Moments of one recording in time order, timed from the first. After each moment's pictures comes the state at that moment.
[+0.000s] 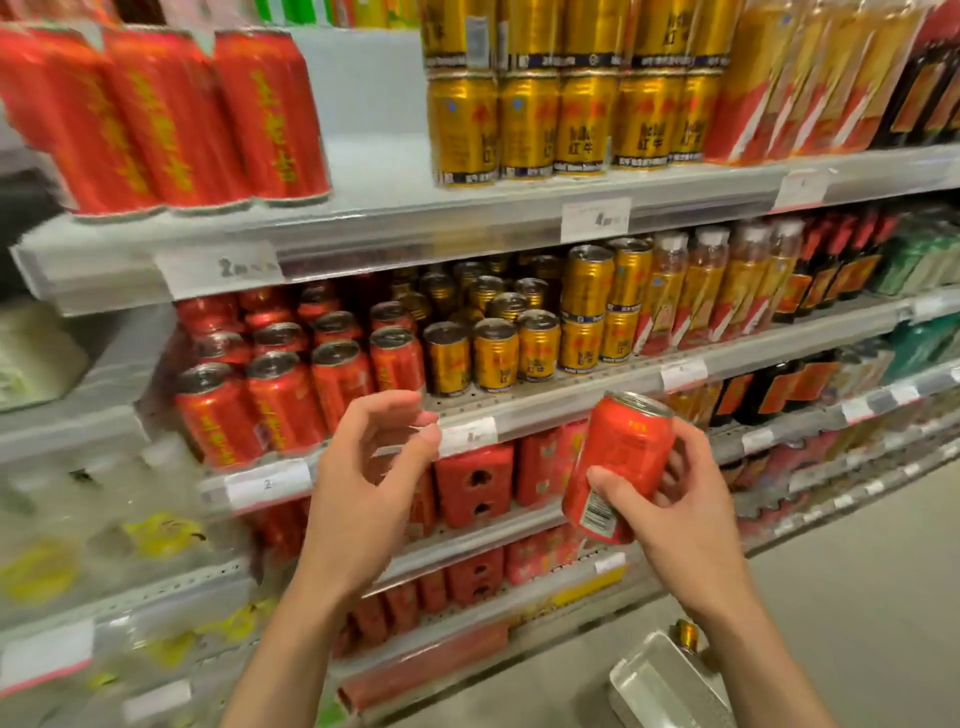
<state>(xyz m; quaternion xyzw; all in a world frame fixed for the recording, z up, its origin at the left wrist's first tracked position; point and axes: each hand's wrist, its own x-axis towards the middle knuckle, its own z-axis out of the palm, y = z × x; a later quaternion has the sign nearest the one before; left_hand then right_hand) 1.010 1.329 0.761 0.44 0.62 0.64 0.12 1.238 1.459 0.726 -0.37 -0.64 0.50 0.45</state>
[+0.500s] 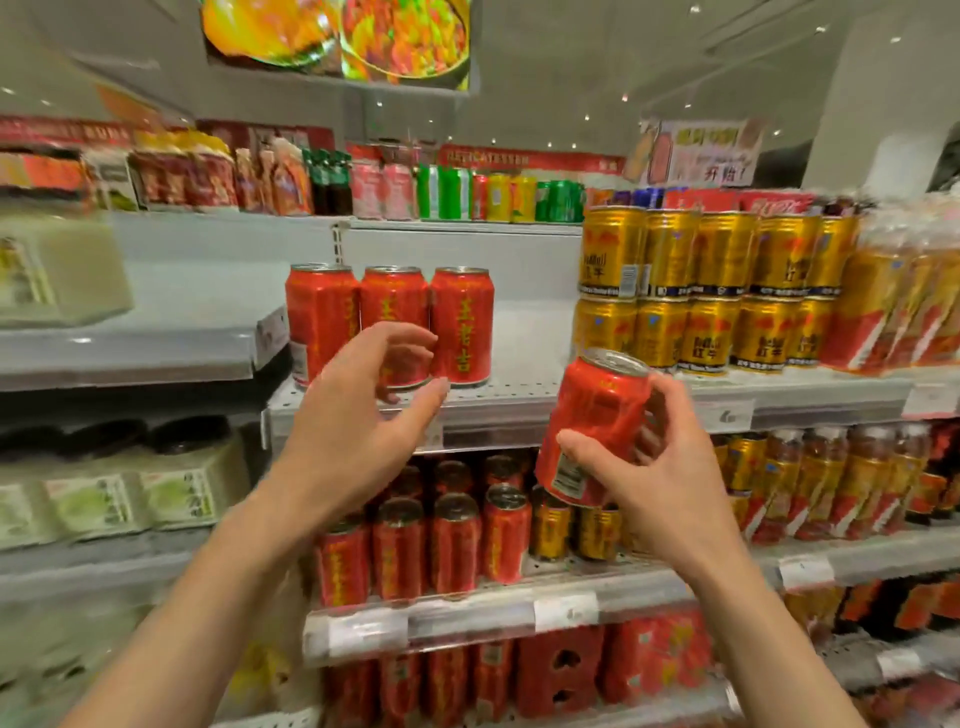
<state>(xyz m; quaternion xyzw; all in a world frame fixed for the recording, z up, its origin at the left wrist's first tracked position) 0.880 1.312 0.931 0.54 0.66 0.49 -0.18 1.081 1.474 0.887 -0.21 -0.74 0.42 0.48</state>
